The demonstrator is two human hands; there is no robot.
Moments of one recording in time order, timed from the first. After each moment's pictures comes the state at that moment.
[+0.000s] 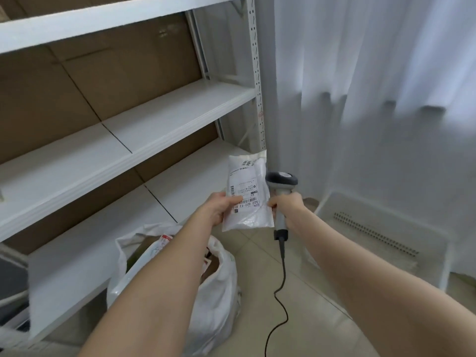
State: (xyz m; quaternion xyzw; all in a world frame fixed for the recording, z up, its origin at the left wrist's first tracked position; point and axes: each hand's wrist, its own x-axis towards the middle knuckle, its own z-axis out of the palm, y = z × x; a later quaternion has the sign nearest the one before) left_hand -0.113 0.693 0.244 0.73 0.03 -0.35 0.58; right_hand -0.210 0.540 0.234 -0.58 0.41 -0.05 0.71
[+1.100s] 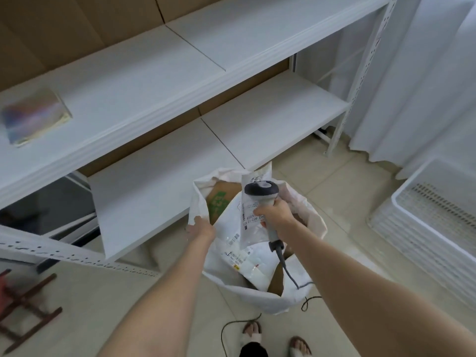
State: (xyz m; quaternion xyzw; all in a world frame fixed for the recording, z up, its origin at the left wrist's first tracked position) left_hand -0.020 1.050 0.063 0.91 0.24 -0.27 0.20; right_hand -0.062 0.865 0.102 -0.65 0.35 0.16 0.66
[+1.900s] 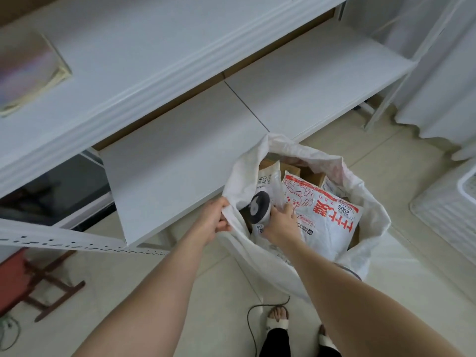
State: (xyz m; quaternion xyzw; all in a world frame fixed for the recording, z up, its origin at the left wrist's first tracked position) left_hand 0.053 1.145 0.020 0.71 0.28 -0.29 0.57; right_hand -0.002 0.991 -0.026 -0.88 0.22 0.27 0.33
